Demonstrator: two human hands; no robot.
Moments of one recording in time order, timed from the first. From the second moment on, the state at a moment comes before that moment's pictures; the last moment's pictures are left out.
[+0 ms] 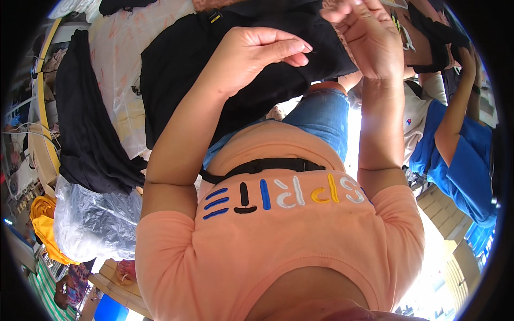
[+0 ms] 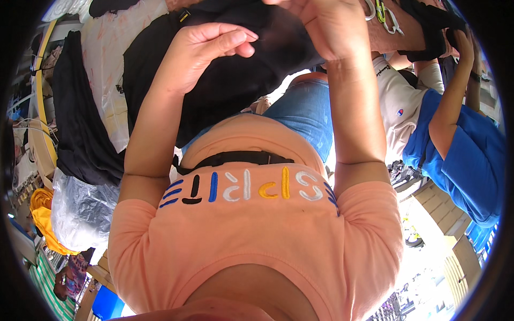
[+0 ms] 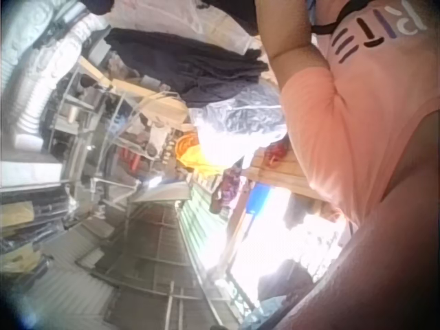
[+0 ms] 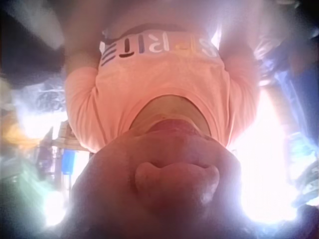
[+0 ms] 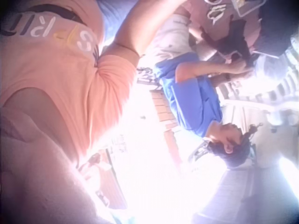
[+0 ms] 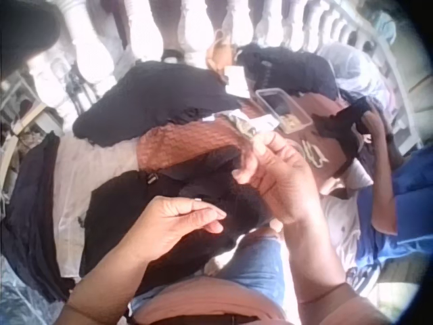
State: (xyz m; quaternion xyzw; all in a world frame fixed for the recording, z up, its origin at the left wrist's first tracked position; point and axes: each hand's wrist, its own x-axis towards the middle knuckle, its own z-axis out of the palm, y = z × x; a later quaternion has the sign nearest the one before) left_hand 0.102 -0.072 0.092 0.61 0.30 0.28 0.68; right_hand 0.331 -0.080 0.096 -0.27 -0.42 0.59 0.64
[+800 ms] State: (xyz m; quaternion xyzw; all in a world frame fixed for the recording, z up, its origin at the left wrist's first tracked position) left_hand 0.094 -0.085 0.077 0.41 0.24 0.40 0.78; right_hand 0.313 -0.123 0.073 -0.45 -0.48 0.51 0.55
